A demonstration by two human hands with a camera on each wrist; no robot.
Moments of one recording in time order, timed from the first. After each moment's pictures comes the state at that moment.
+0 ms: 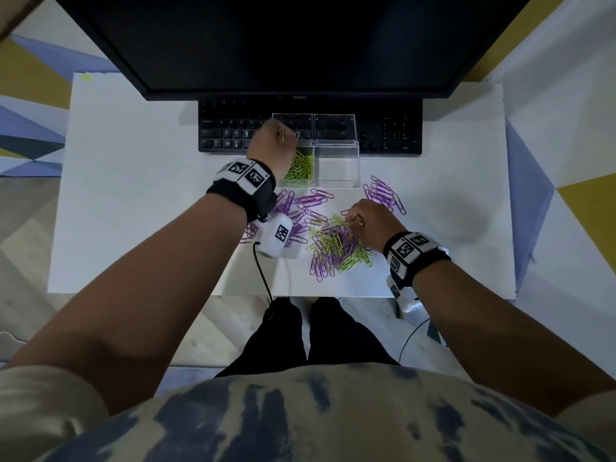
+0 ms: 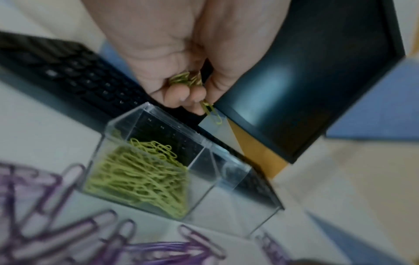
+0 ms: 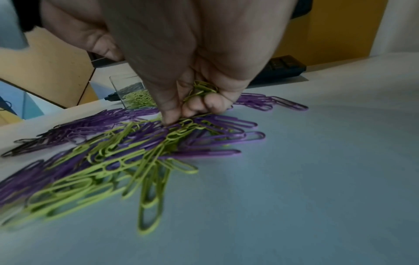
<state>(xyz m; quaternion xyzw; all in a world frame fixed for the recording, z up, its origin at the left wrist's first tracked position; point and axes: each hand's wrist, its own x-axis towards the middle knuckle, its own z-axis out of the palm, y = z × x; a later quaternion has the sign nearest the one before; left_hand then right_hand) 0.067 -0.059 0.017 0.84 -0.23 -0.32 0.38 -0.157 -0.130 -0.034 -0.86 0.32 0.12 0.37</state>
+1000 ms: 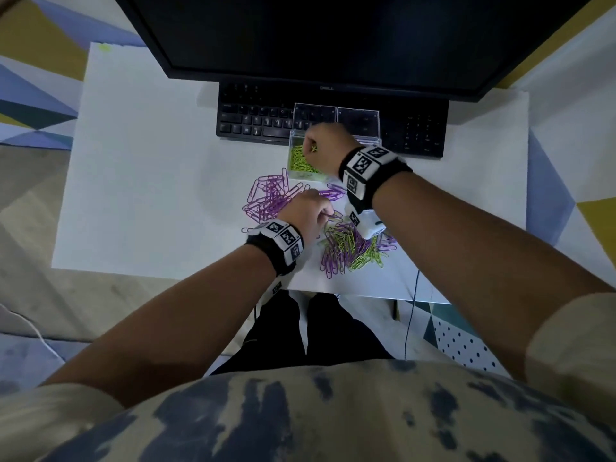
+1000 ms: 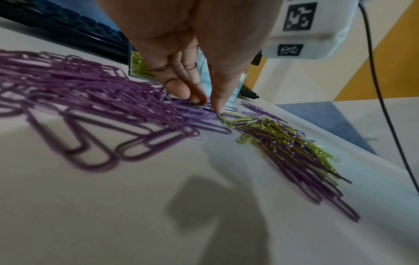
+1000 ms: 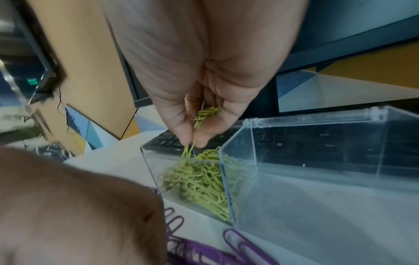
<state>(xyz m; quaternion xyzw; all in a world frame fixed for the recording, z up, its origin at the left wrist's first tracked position) 0.001 0.008 -0.046 0.80 -0.47 -0.30 0.22 0.001 -0.134 0.021 -0.91 0.24 0.11 0.32</state>
